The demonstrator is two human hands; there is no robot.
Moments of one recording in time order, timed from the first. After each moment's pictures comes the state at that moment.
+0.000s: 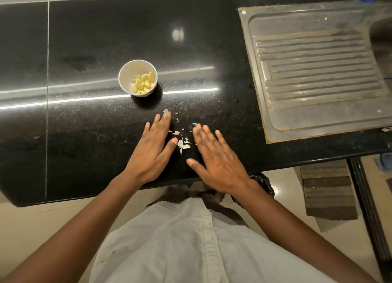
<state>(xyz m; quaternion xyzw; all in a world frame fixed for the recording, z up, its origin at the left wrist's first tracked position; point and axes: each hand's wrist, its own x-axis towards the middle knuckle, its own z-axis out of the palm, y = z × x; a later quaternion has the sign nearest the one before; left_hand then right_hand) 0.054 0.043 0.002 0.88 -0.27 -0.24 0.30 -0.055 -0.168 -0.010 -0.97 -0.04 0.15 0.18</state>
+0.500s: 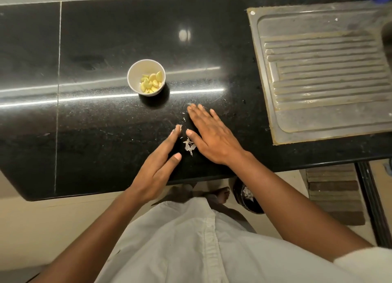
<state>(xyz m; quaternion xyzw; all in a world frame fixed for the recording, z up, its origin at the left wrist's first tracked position) 0.015 0.053 0.031 0.80 -0.19 -0.30 0.48 0.015 -0.171 -0.013 -0.96 -0.04 0.13 0.26</state>
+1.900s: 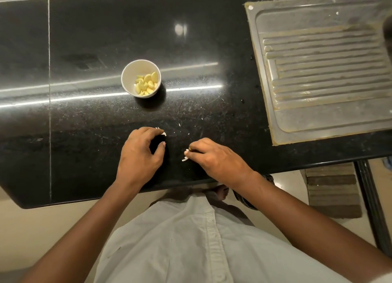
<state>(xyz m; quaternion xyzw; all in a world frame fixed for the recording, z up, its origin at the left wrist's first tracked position) 0.059 0.058 0.022 0.93 -0.17 -0.11 0.30 -0.030 -0.170 -0.007 -0.95 -0.20 0.07 0.23</state>
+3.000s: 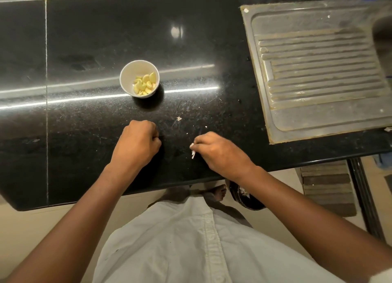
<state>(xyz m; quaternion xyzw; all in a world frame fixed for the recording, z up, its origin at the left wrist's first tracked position) 0.097 0.044 0.037 0.95 -0.16 -0.23 0.14 -0.024 -0.179 0.004 -0.96 -0.13 0.06 0.24</state>
